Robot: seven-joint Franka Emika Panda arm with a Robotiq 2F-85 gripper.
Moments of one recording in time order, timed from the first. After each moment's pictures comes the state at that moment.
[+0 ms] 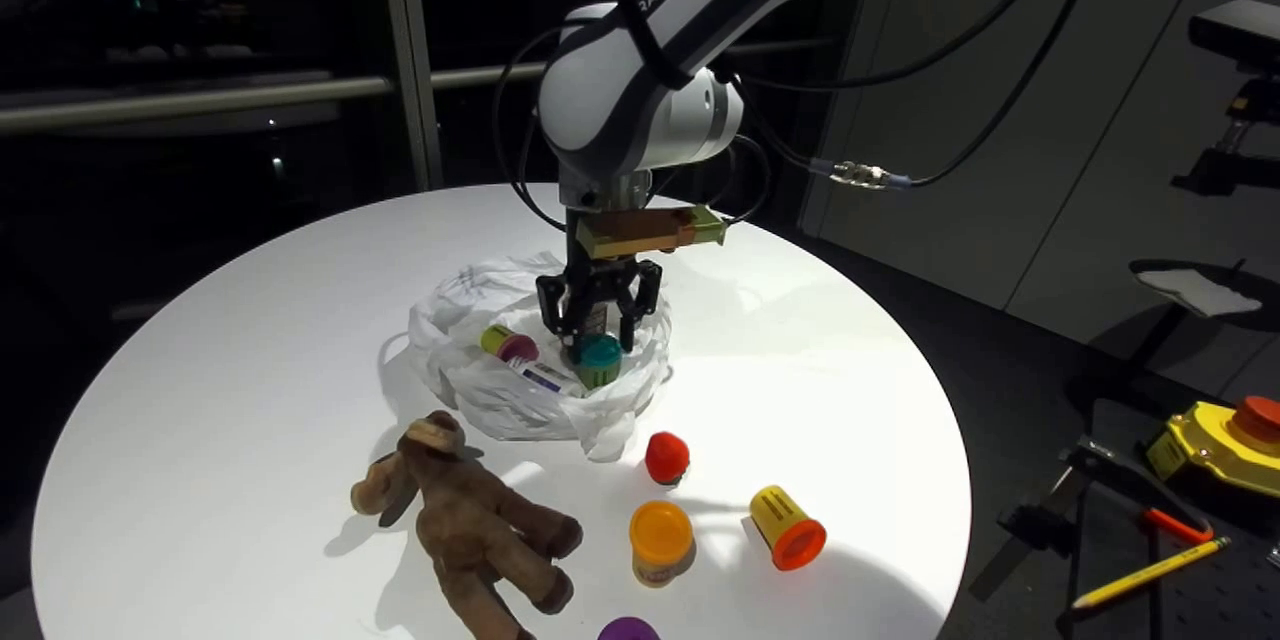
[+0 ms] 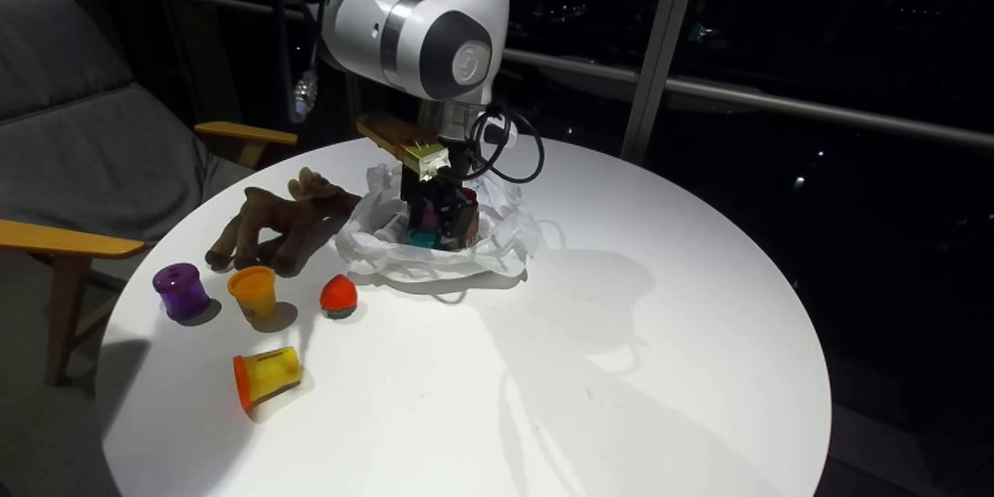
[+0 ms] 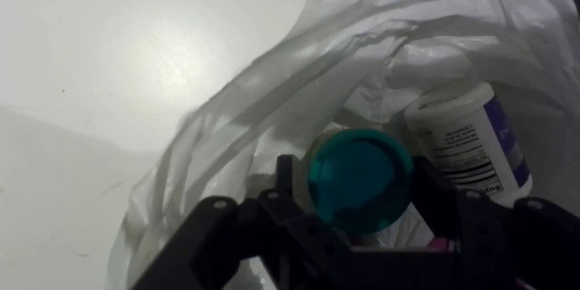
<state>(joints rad) 0.11 0.89 -0.01 -1.52 0.14 2.27 0.31</state>
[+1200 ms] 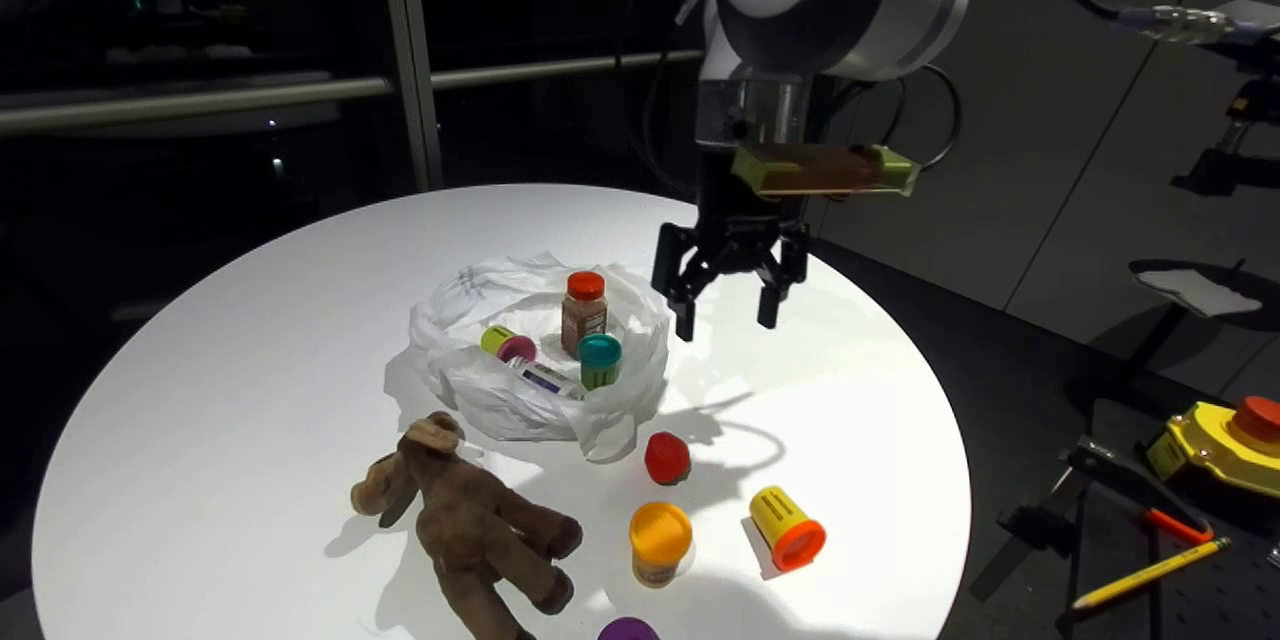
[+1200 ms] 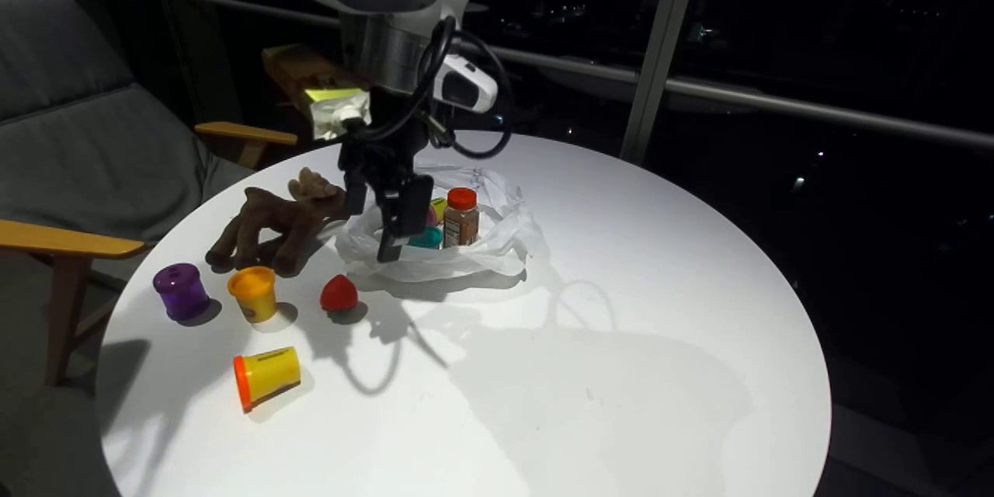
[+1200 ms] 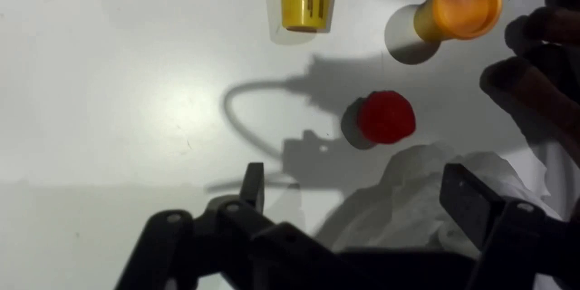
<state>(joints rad) 0.08 0.38 -0.01 -2.16 0.21 2.35 0.32</state>
